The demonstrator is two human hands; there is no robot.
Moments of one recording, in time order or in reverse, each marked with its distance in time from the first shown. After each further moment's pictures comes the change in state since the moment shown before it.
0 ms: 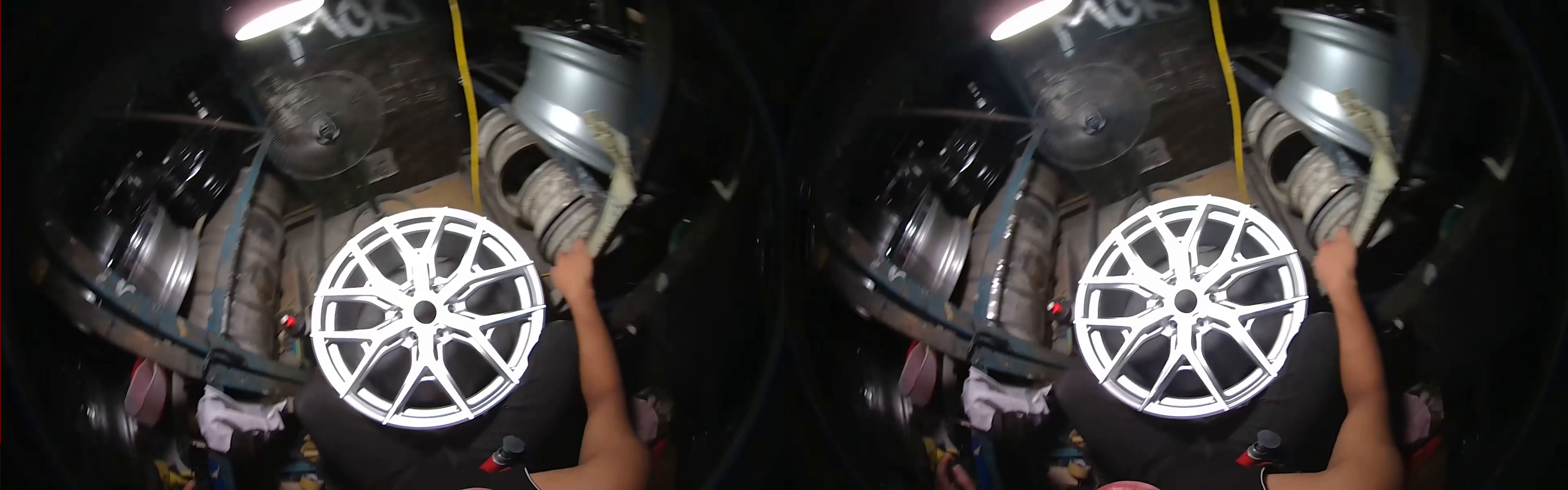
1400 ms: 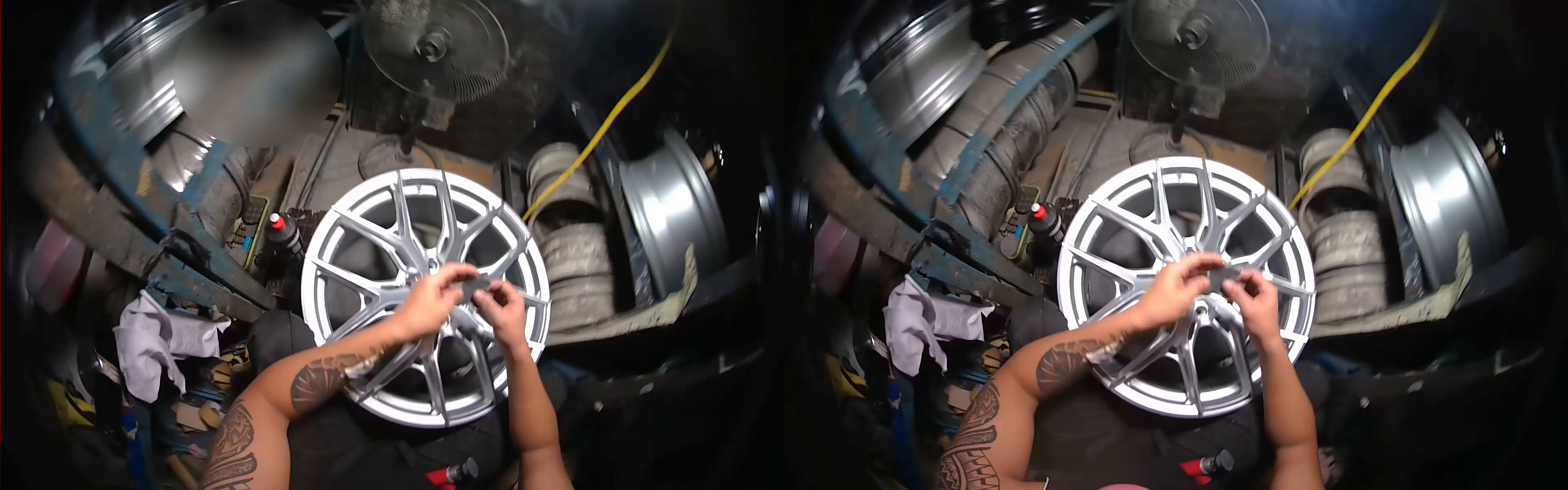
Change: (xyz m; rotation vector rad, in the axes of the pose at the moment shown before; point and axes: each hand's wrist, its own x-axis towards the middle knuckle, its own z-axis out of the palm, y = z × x) left_hand 0.036 0.035 0.501 -1.240 -0.776 -0.263; right_hand -0.012 -0.219 -0.128 1.888 -0.386 0.022
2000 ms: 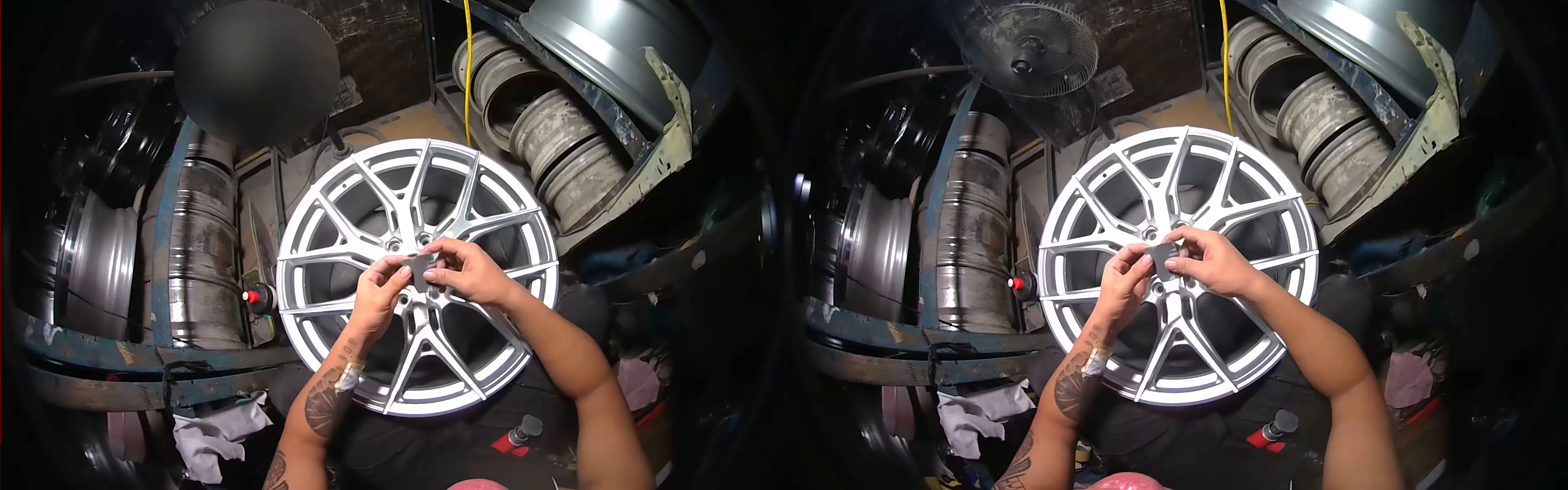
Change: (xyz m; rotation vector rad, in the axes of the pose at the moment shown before) left_hand 0.015 -0.018 -0.008 -0.361 -0.058 -0.441; right_hand 0.004 0.004 -0.017 0.260 -0.241 -0.029
